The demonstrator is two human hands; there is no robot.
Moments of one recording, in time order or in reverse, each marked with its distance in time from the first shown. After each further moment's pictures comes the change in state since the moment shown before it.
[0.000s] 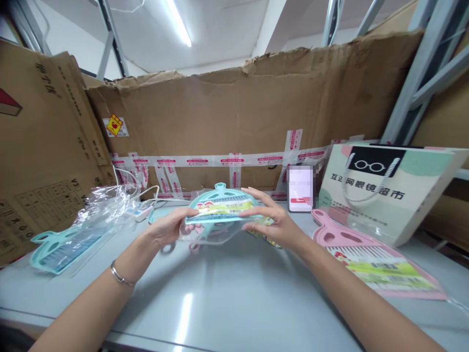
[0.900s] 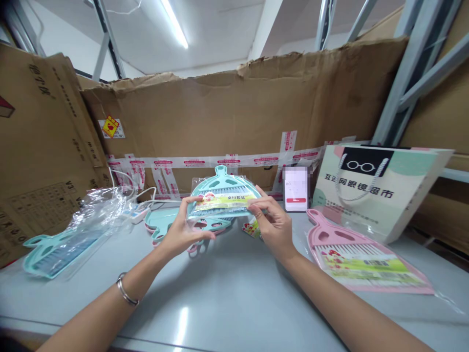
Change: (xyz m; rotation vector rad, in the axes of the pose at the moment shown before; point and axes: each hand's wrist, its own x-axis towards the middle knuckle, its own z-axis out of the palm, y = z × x) left_hand -0.009 -0.024 0.034 0.392 0.214 0.575; right_hand -0.002 -0.016 0.030 0.278 0.634 0.154
